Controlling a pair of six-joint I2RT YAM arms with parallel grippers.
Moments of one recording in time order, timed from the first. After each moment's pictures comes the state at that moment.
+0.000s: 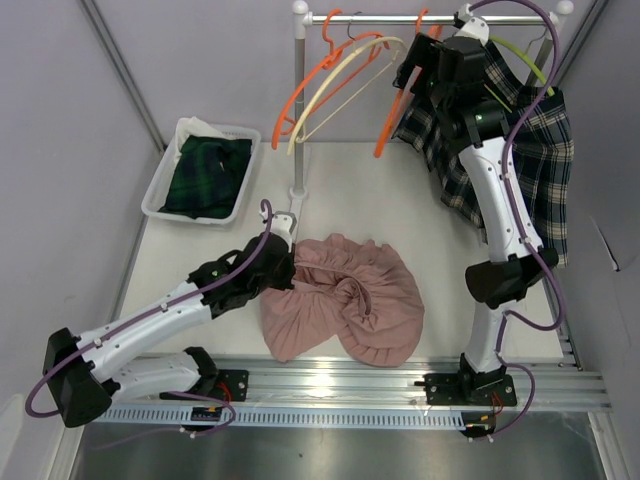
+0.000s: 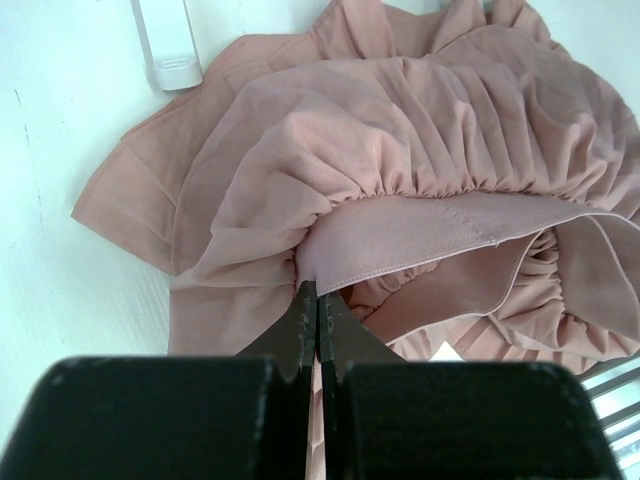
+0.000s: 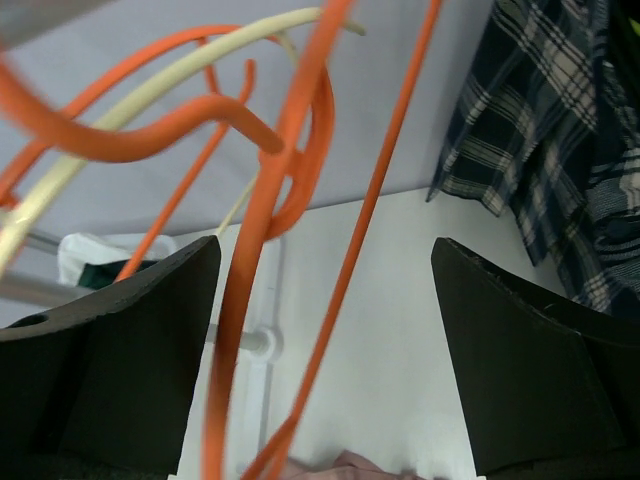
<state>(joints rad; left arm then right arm) -0.86 1.05 0.86 -0.52 -0.31 -0.49 0.34 1.94 2.45 -0.66 0.28 0.41</state>
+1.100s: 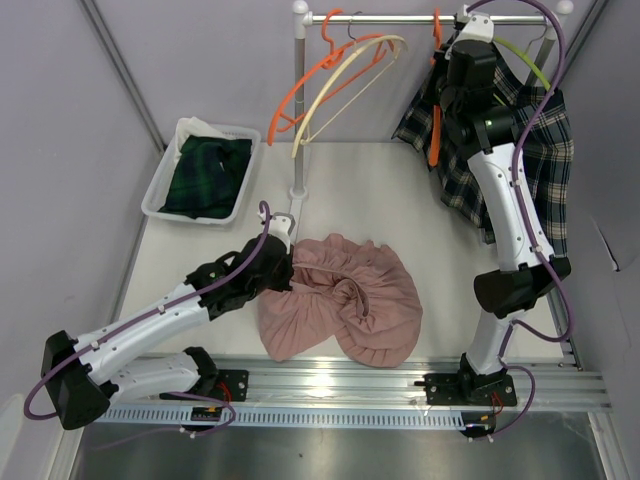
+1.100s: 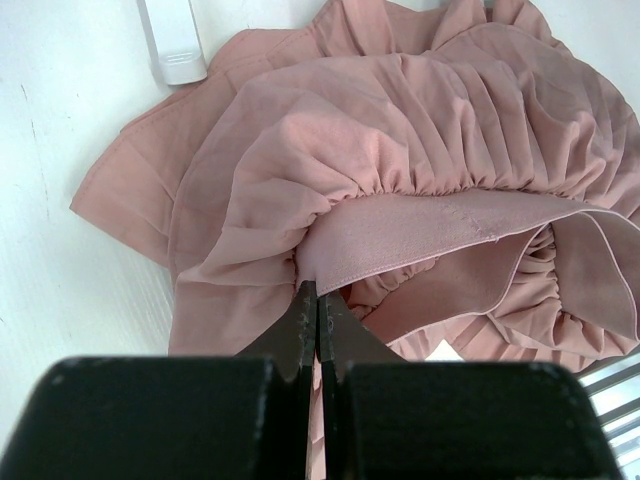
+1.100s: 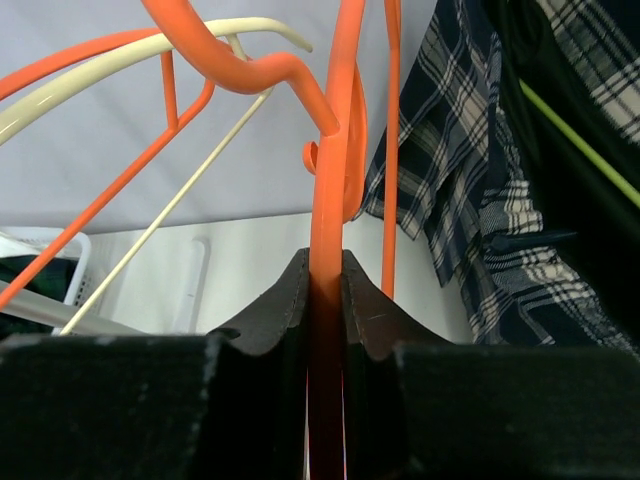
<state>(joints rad) -0.86 1.03 0.85 -0.54 -0.31 -0.48 0.32 1.86 2.34 -0.64 0.30 0.21</state>
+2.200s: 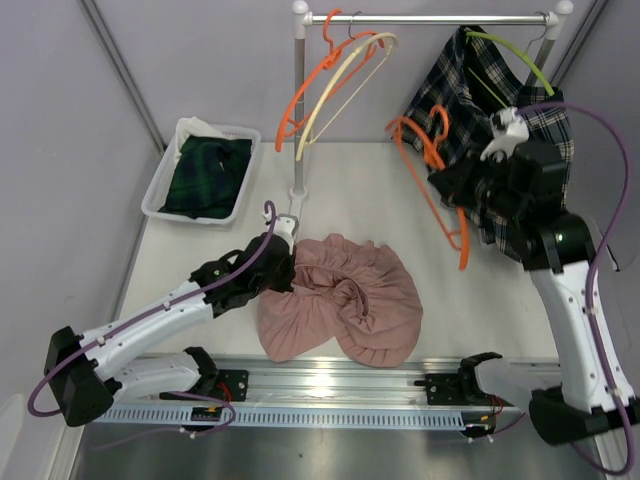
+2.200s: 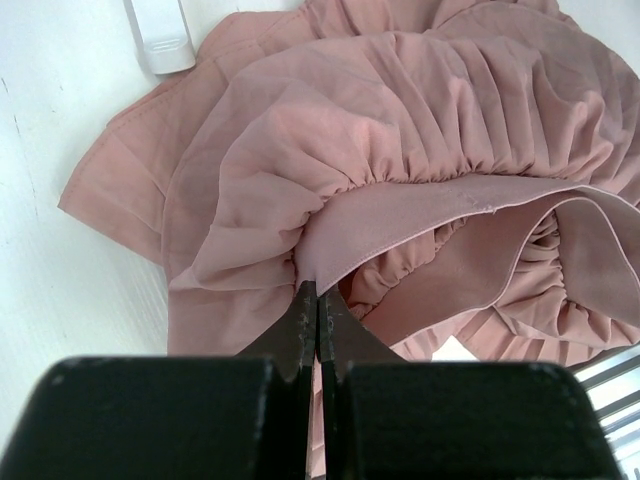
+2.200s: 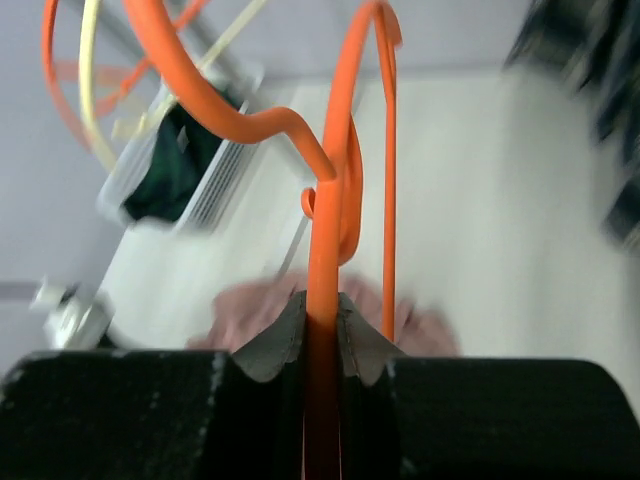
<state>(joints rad) -0.85 1.06 0.85 -0.54 -0.28 -0.46 0.24 1.15 1.60 -0.71 -0.20 0.35</state>
